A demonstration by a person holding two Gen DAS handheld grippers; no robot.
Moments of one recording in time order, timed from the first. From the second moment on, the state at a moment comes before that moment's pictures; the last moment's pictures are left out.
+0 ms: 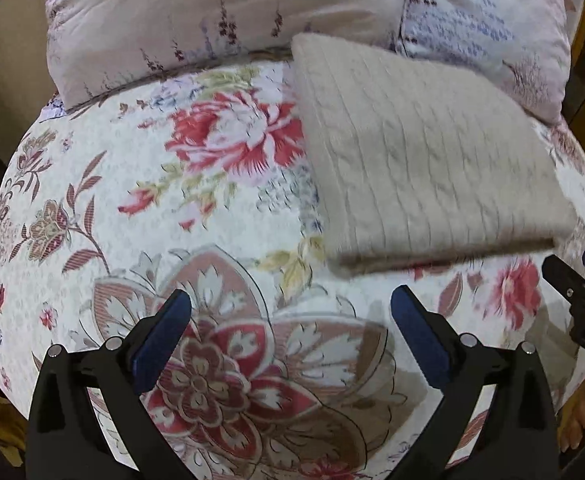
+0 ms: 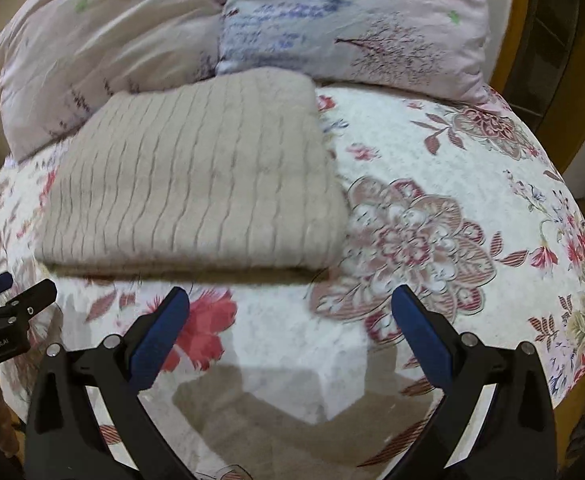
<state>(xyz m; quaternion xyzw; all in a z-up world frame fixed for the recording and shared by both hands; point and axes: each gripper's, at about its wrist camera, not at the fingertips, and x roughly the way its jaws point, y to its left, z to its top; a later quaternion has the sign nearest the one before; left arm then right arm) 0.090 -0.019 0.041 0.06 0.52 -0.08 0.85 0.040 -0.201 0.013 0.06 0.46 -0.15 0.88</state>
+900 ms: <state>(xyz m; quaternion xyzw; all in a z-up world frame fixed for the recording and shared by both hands) 0.088 -0.027 0.027 0.05 0.54 -0.08 0.84 0.044 -0.192 -0.009 0.05 0.48 -0.13 0.87</state>
